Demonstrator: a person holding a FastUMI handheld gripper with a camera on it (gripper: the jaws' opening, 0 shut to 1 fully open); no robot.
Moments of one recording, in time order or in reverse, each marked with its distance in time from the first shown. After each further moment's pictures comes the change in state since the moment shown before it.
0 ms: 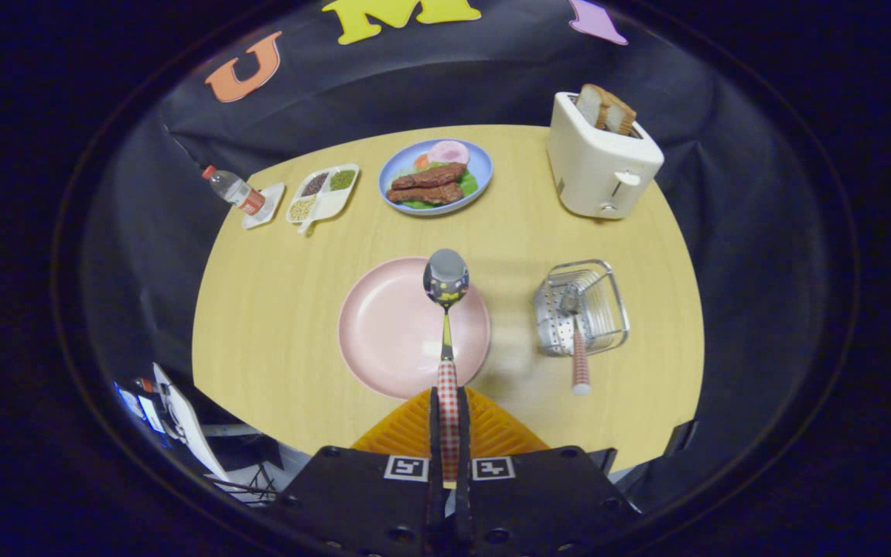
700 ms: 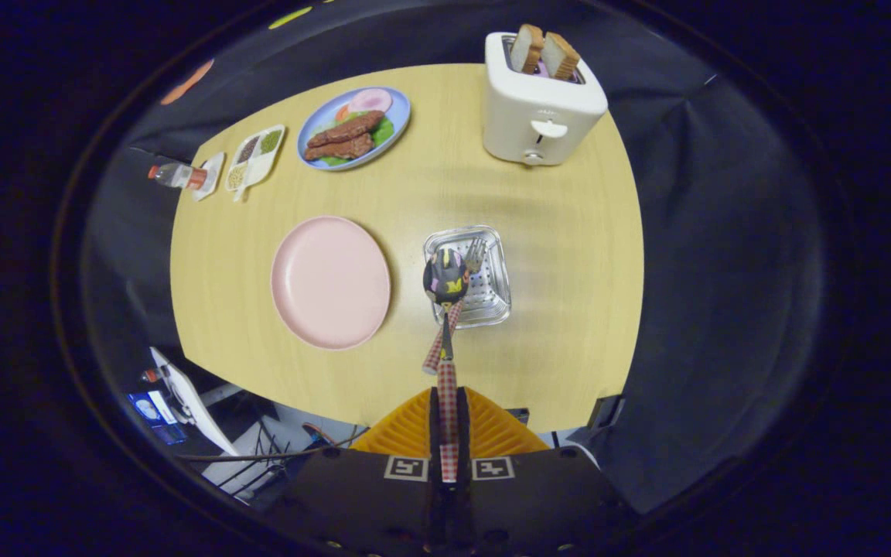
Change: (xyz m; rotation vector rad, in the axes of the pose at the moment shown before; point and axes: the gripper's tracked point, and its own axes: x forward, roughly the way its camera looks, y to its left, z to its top) arm -0.021 -0.098 0.019 0.026 0.383 -0.077
